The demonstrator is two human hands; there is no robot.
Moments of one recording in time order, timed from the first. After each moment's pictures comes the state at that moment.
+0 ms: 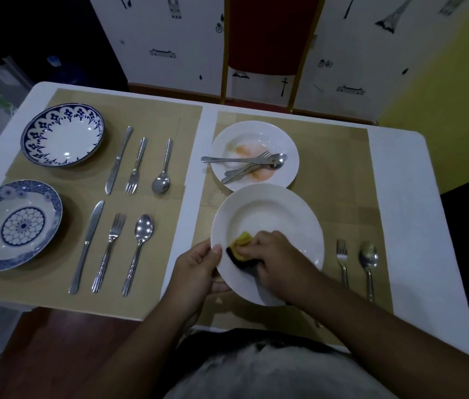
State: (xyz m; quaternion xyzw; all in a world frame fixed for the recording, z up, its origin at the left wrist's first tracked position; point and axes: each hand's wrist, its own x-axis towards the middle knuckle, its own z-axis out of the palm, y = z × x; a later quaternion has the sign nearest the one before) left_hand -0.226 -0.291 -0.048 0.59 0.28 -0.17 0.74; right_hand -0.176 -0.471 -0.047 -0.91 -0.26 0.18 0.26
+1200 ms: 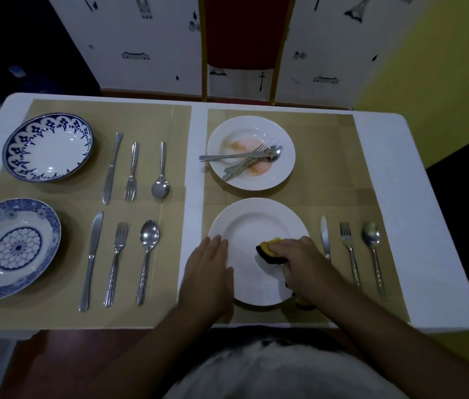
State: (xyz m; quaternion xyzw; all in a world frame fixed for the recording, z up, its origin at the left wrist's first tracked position) left_hand -0.234 -0.261 -0.089 0.96 -0.06 -0.13 0.22; right_hand -0.207 -0.479 -0.081 -0.95 -0.12 0.16 0.23
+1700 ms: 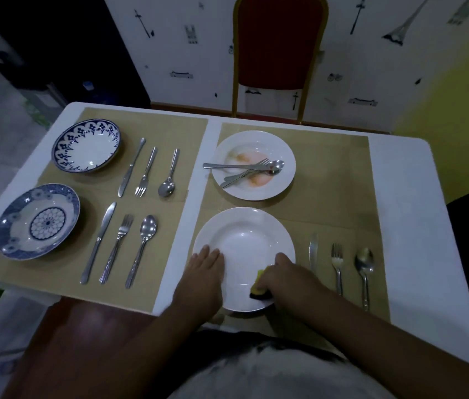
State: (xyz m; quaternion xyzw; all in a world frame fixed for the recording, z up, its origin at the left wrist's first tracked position) left_hand -0.246 -0.305 -0.103 0.98 -0.06 -0.18 0.11; right_hand -0.202 -0.519 -0.066 -0.90 -0.32 0.29 0.11
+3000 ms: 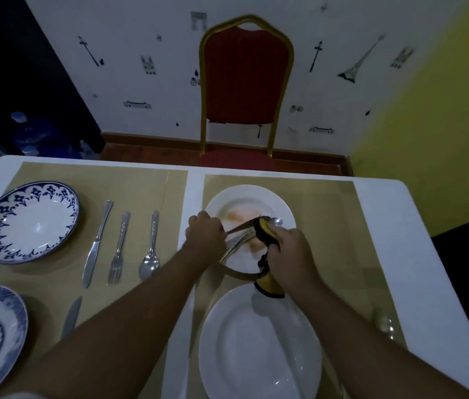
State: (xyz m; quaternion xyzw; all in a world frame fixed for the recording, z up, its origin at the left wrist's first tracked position) left_hand 0.030 -0.270 -0.081 0.97 -0.01 -0.13 0.19; right_hand -0.023 -0.453 -0.066 -0.95 0.05 0.00 0.31
